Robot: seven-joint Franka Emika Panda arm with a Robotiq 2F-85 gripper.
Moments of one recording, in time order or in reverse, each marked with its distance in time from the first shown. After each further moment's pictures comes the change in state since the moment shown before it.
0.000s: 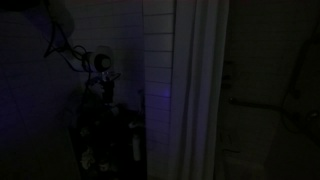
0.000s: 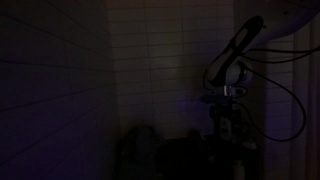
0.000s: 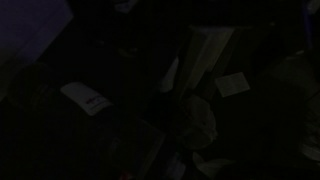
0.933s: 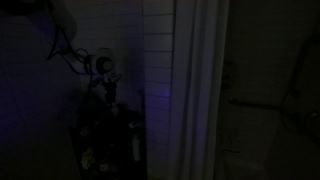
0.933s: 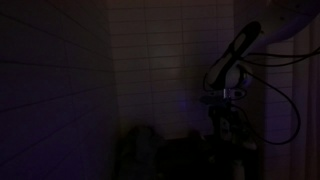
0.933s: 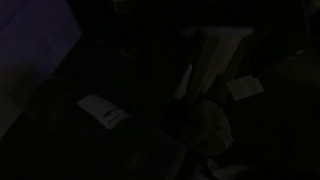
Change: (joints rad) arm 0.005 0.034 -0.014 0.013 0.000 0.086 0.011
